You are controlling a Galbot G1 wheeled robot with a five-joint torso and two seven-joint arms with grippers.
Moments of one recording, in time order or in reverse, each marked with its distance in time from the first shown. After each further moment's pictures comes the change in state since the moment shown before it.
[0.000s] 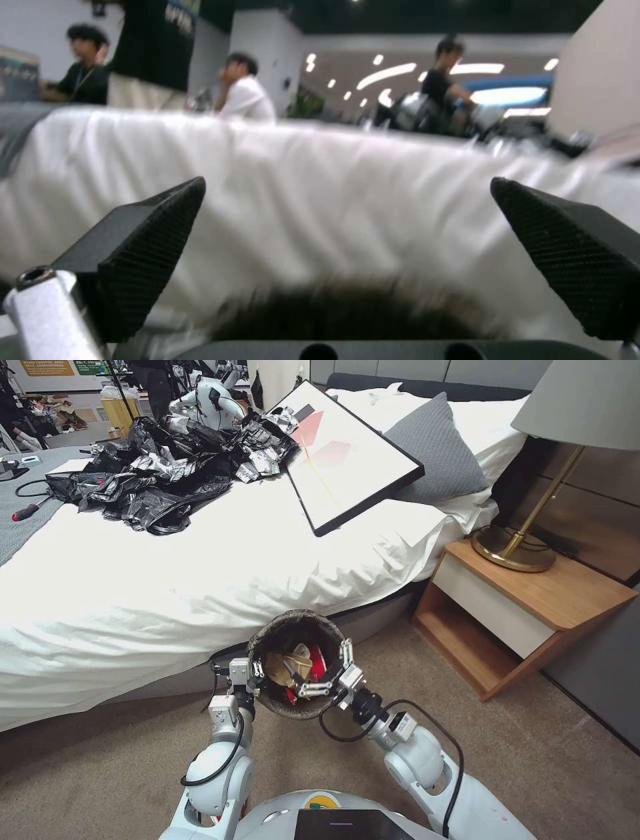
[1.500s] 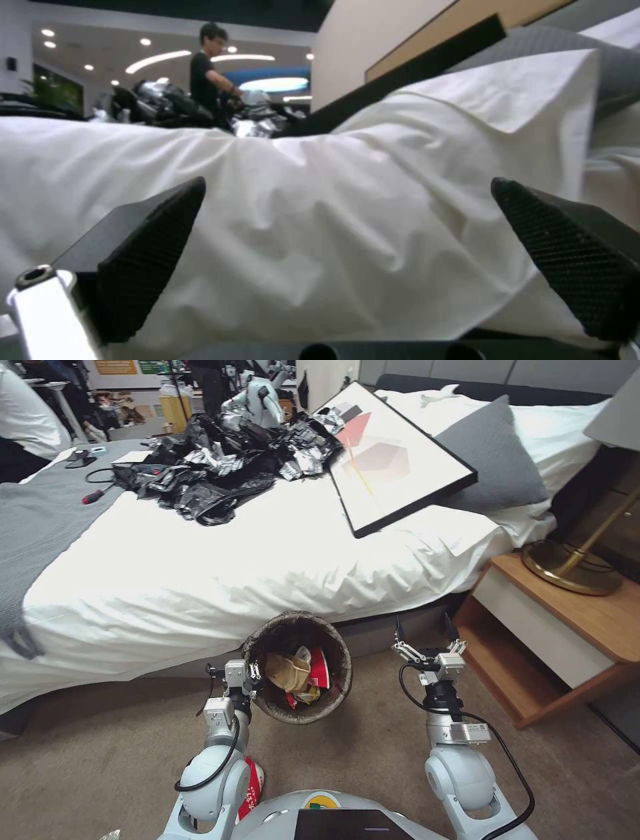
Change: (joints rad) left arm 0.022 0.002 -0.012 -0.027 -0.006 0.001 -0.004; right arm -0.238 0.196 0.388 0.014 -0.081 0.017 0.350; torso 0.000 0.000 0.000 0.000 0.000
